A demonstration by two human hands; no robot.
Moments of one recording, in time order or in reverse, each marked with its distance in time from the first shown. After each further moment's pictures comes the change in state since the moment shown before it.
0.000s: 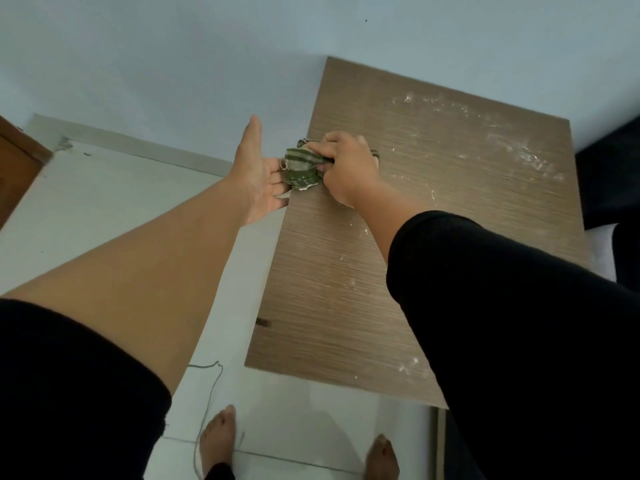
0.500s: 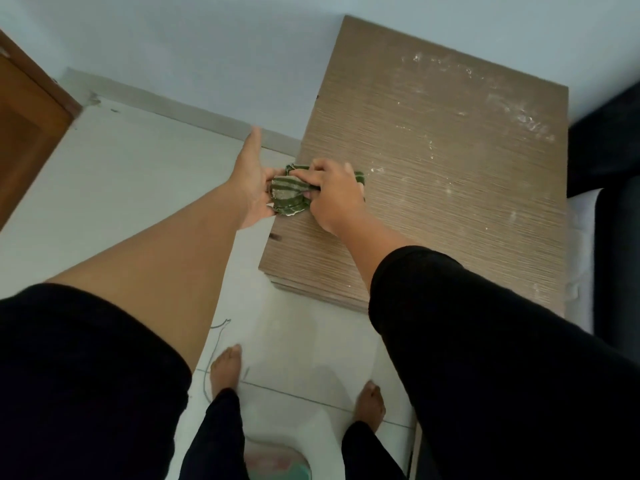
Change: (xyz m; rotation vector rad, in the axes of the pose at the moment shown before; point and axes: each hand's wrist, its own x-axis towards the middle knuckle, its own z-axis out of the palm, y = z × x) left_hand -0.098 -0.066 -0.006 -0.025 0.108 -0.068; right_hand -0.134 -0.019 0.033 0.006 -0.094 -0.062
